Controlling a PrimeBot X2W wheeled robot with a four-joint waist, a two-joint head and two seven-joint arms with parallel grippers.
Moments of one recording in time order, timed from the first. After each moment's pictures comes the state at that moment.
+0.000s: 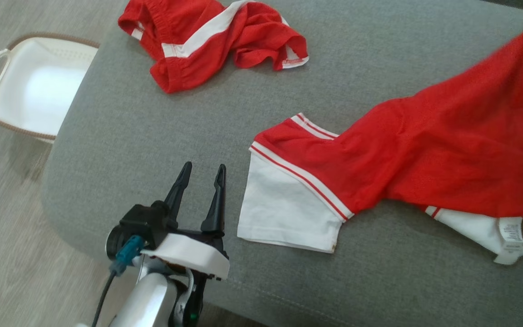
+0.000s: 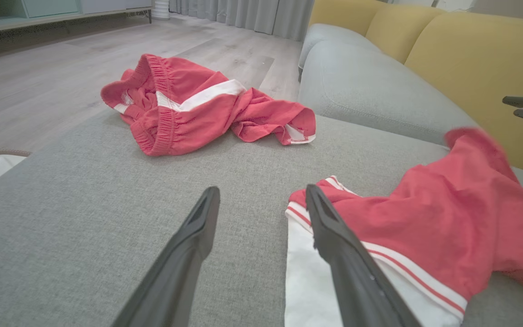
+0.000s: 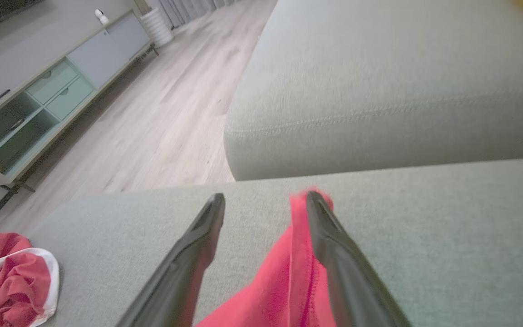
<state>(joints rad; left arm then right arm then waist) -0.15 0.05 -0.44 0.17 -0.34 0.09 -0.25 -0.95 -0.48 0.23 0.99 0.75 0.12 0.18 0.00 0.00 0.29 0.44</state>
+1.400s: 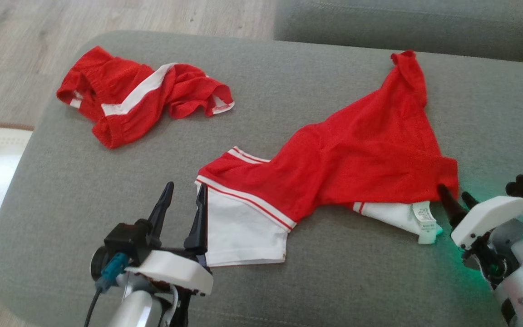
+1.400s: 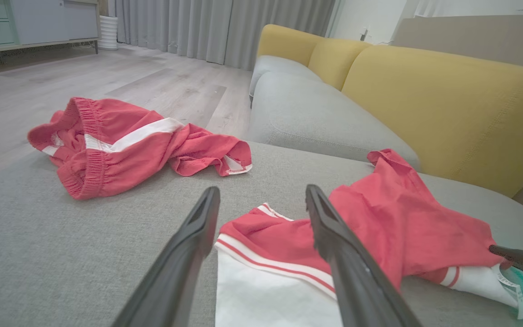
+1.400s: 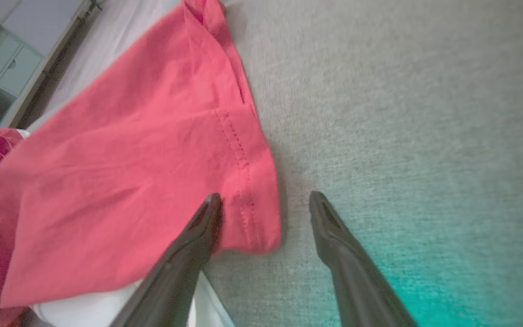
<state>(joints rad) -0.06 0.05 -0.35 0.18 -0.30 0.05 -0.25 -0.41 -0.34 0.35 0.85 0.90 0.12 0.09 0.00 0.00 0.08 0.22</state>
